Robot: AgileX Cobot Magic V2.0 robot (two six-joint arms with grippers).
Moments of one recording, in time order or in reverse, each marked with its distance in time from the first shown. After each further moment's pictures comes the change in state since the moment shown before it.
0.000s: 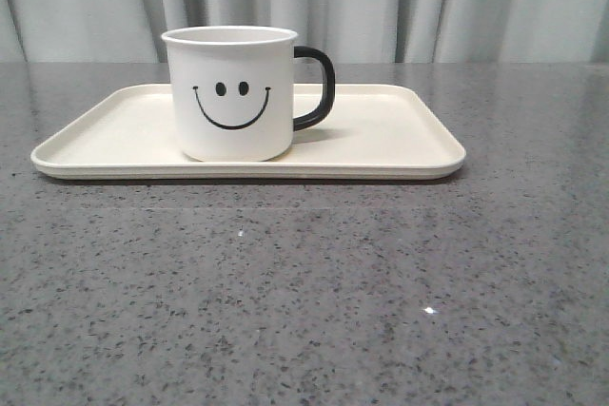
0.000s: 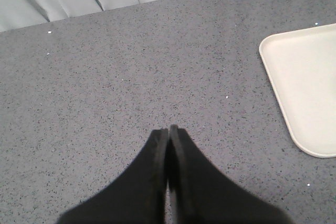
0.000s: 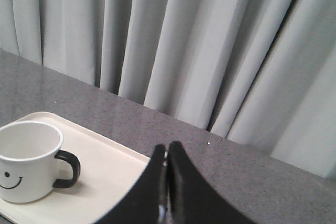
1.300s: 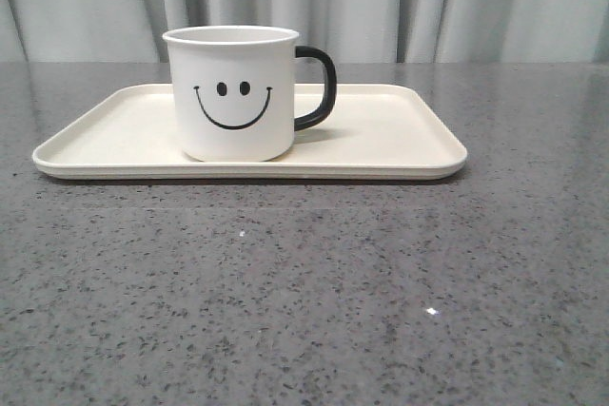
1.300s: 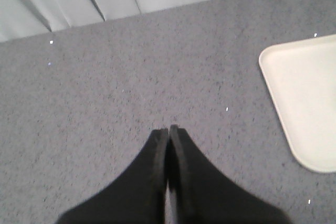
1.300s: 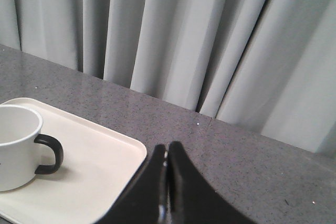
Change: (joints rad) left arm 0.032 -0.021 0.031 0.001 -0.097 0.000; right arm 0.011 0.000 0.068 -0.013 -0.063 0.006
